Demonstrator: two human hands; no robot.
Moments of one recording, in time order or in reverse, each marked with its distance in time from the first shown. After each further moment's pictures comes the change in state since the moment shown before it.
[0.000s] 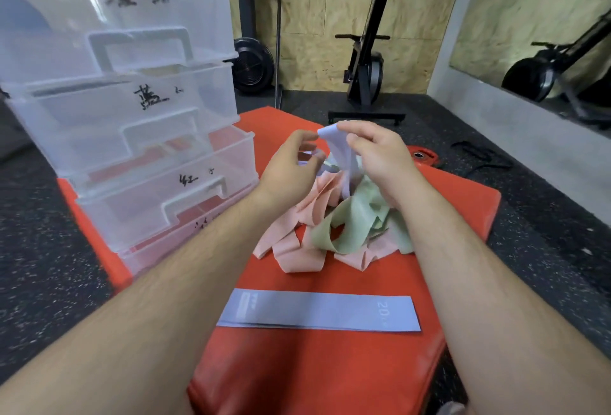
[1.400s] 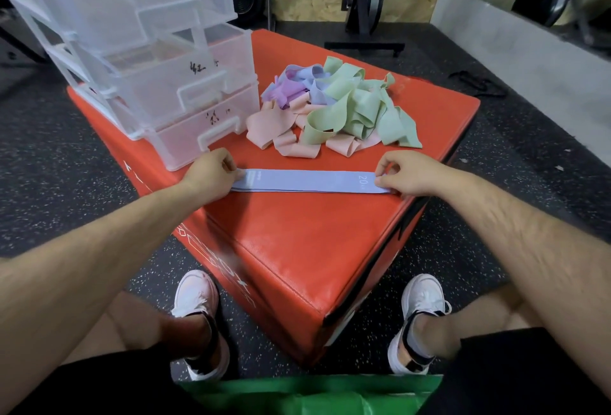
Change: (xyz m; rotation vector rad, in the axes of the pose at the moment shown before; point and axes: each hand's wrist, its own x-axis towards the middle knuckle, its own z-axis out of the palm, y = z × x) left_hand -0.176 -0.096 -0.081 0.503 -0.122 -0.357; right_hand -0.166 0.082 -0.078 -0.769 -0.469 0.289
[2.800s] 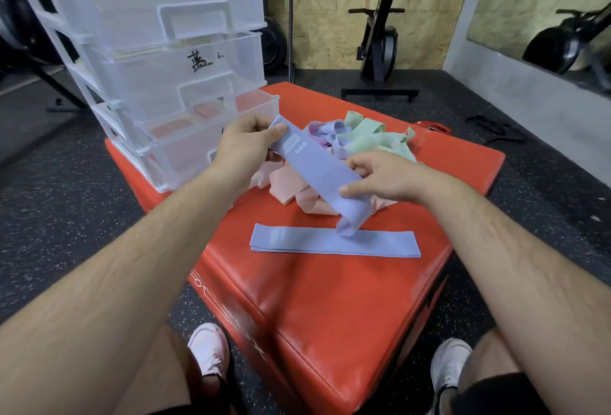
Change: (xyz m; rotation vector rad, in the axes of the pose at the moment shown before) left_hand 0.043 0.107 -0.075 -0.842 0.100 0.097; right_hand 0.040 -0.112 -0.042 0.314 -0.138 -0.303
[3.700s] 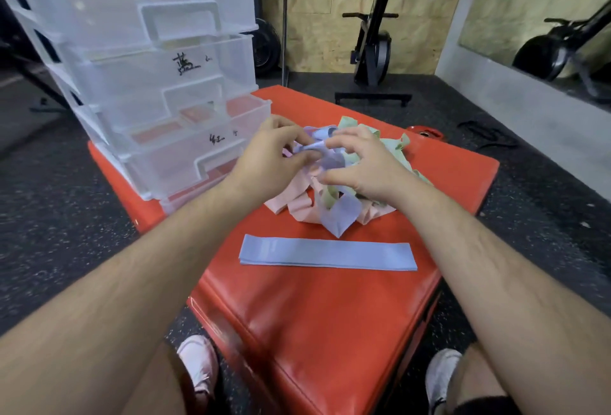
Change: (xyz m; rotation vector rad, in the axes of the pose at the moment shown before) left_hand -0.006 0.003 0.032 0.506 -0.138 0.411; right_hand 0.015 -0.024 0.010 -0.016 0.362 -0.137
